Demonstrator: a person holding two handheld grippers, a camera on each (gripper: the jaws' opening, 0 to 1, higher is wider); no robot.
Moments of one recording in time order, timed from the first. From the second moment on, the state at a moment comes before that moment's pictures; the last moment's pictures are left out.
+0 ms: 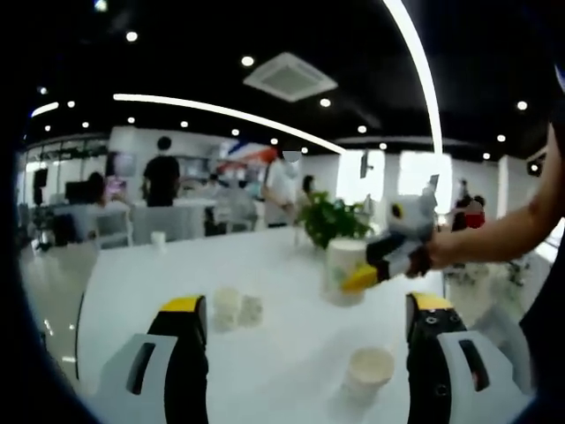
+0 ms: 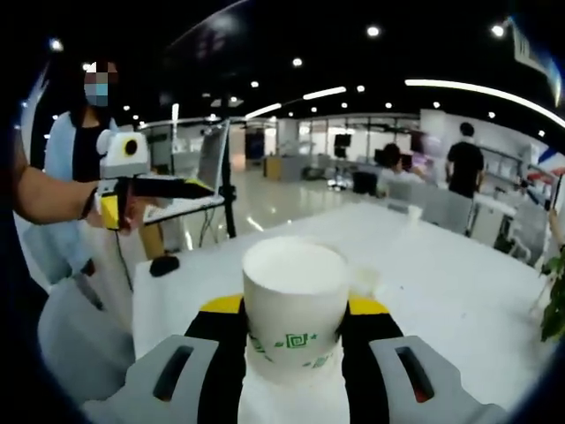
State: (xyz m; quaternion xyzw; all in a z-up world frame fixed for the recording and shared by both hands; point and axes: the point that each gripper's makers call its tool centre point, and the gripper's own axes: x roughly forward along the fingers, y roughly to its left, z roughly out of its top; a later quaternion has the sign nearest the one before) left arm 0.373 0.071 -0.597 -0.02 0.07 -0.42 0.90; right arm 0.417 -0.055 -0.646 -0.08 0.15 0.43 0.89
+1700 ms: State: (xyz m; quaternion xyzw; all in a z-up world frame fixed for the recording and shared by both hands) left arm 0.356 -0.006 -0.585 0.02 0.06 -0.51 0.86; right arm 0.350 -0.011 -0.631 -0.08 0.15 0.52 0.84
